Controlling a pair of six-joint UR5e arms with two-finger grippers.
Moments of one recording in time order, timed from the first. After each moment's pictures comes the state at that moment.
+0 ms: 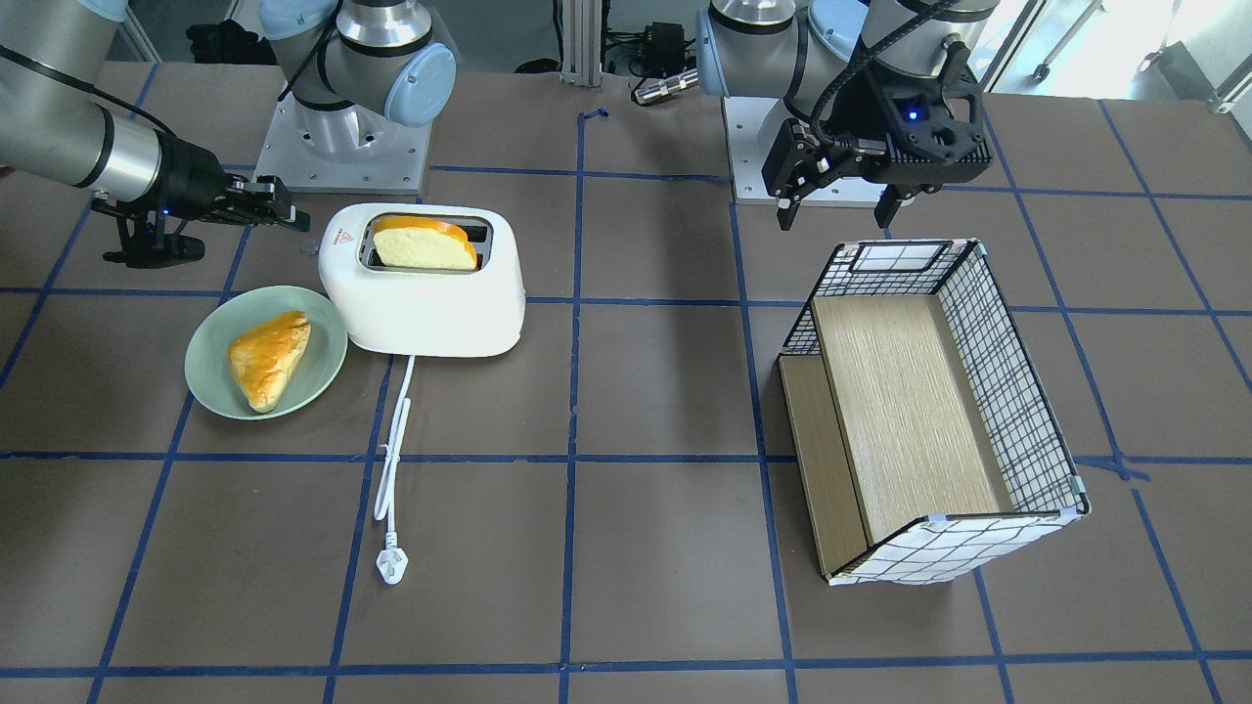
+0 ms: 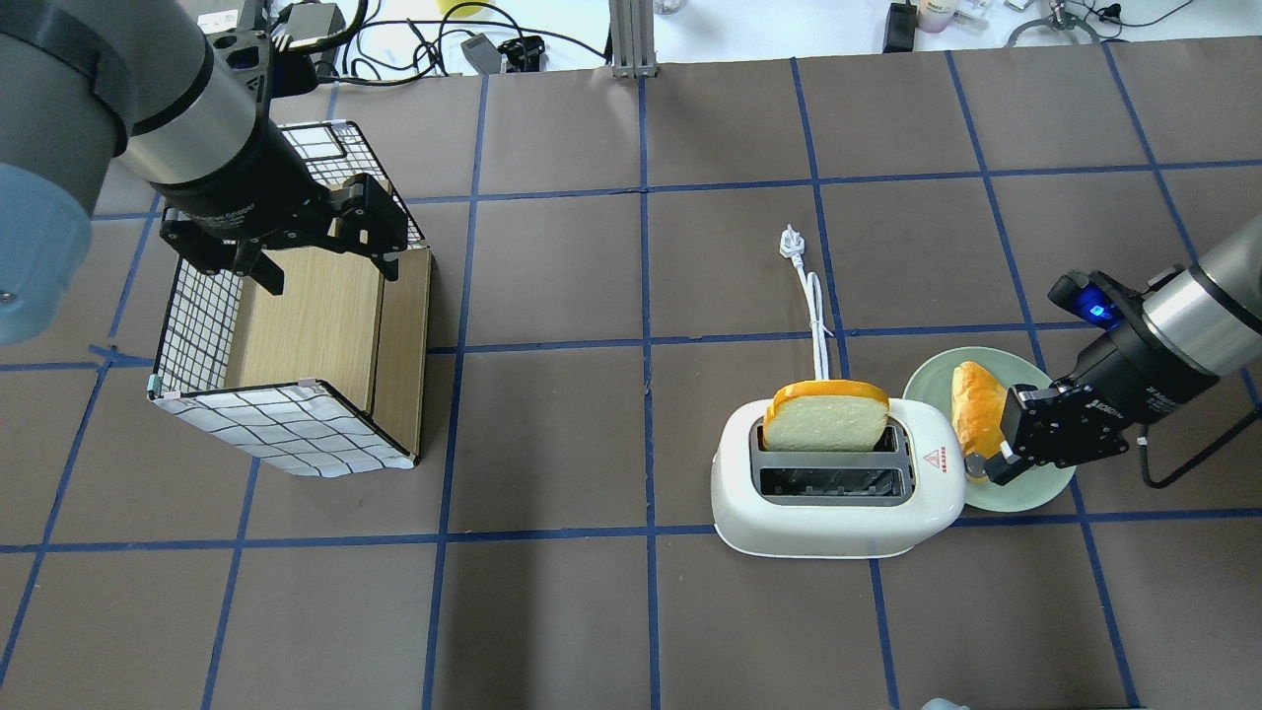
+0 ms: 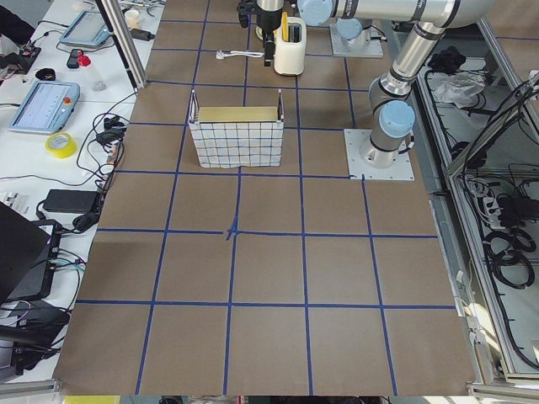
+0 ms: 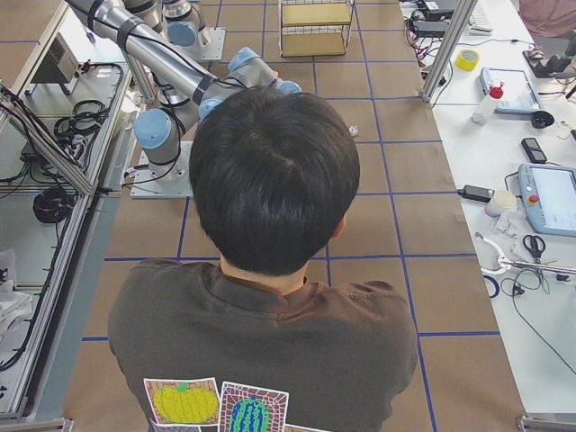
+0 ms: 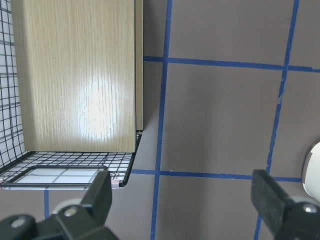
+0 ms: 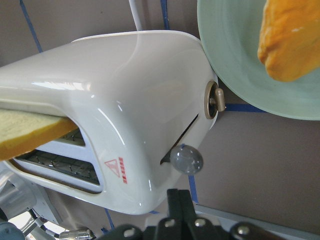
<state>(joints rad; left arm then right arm) -1.58 -1.46 -1.67 -1.53 1.56 -0.10 1.05 -1.68 2.07 -1.39 -1.29 -0.51</state>
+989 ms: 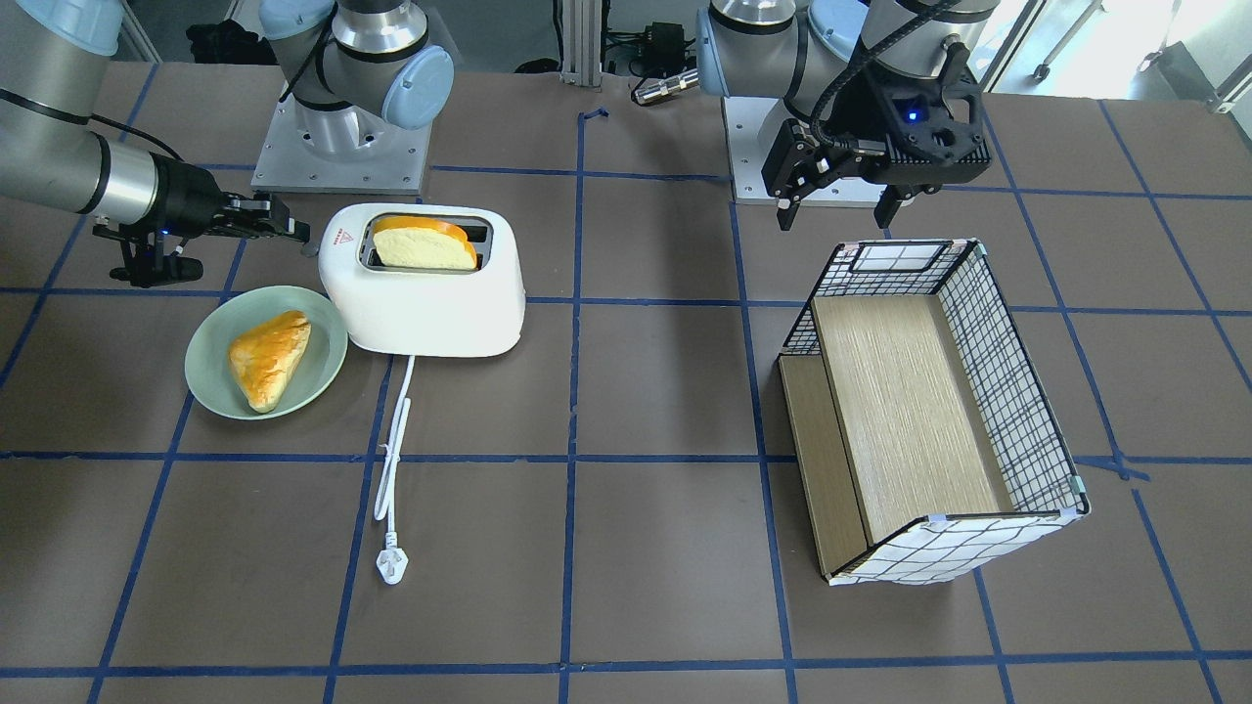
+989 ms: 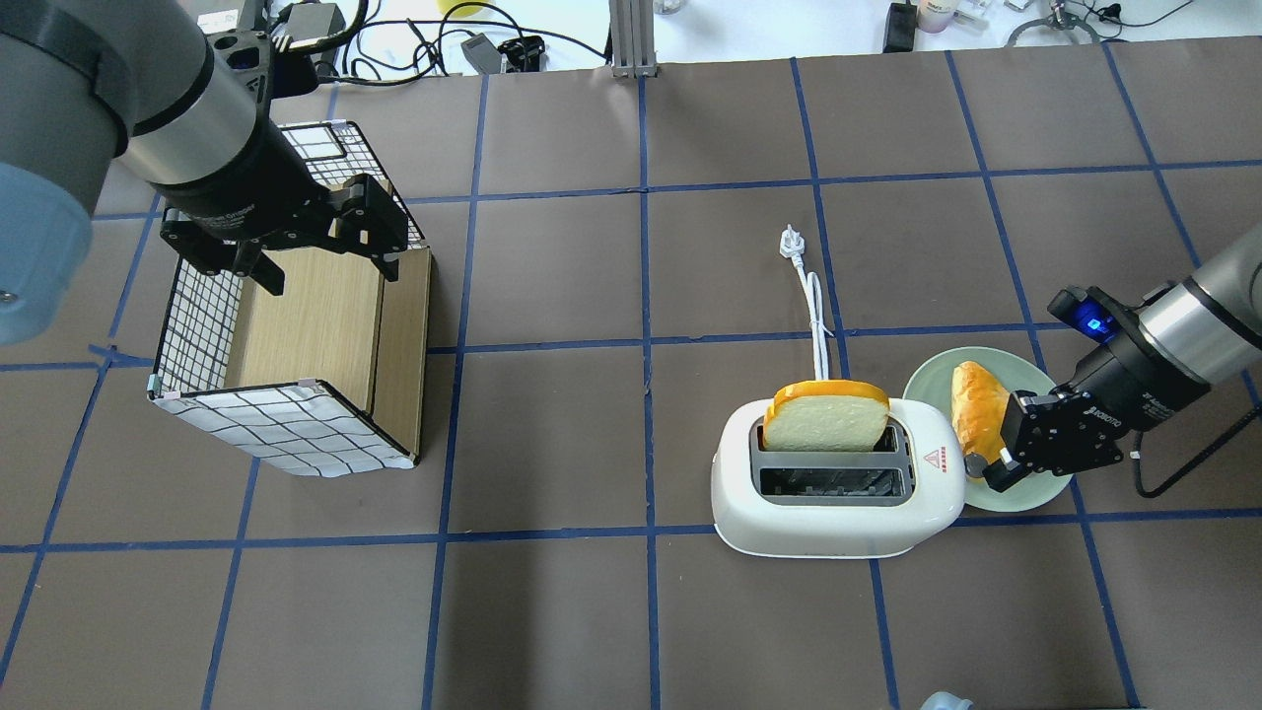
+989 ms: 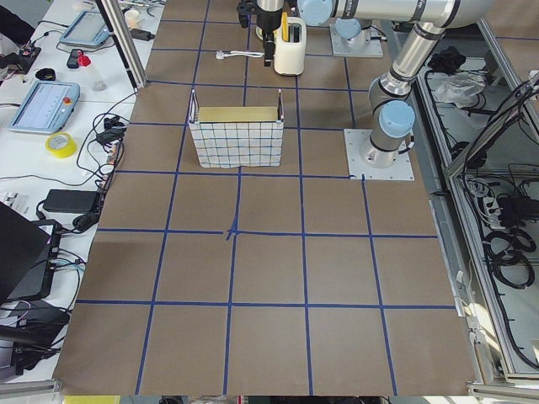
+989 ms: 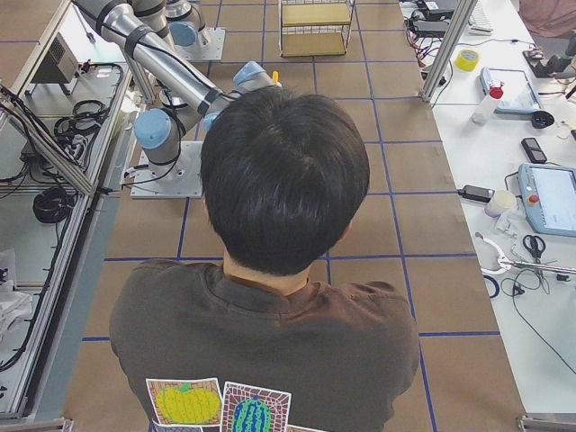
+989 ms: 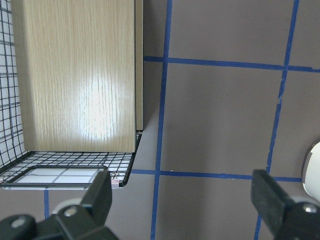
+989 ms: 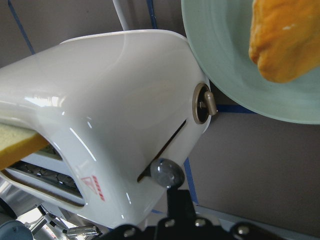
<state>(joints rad) -1.58 -1.46 -1.67 -1.53 1.56 -0.10 1.02 -1.61 2.08 -1.41 -1.29 -0.52</state>
